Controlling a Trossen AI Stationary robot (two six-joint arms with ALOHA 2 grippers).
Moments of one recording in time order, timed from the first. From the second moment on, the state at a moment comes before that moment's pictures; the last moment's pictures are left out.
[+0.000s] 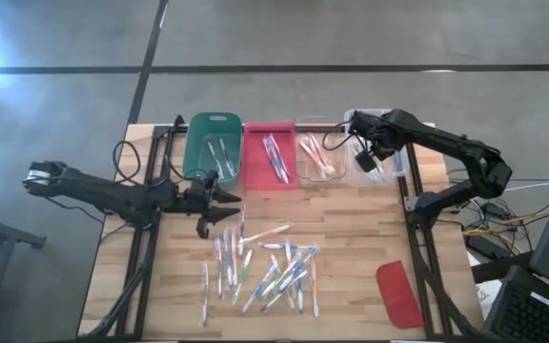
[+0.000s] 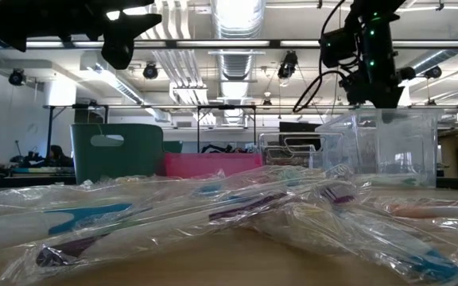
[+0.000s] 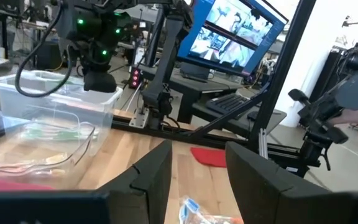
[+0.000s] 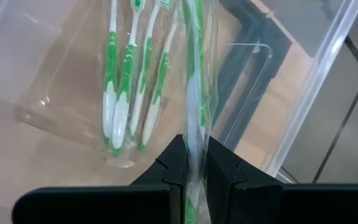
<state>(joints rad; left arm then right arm) -0.11 0.86 0.35 0.61 -0.07 -0.24 -0.65 1.39 1.14 -1.32 0.44 0.38</state>
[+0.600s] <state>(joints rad) -0.11 0.86 0.35 0.61 -0.07 -0.24 -0.69 1.42 1.07 -1.23 0.39 0.36</state>
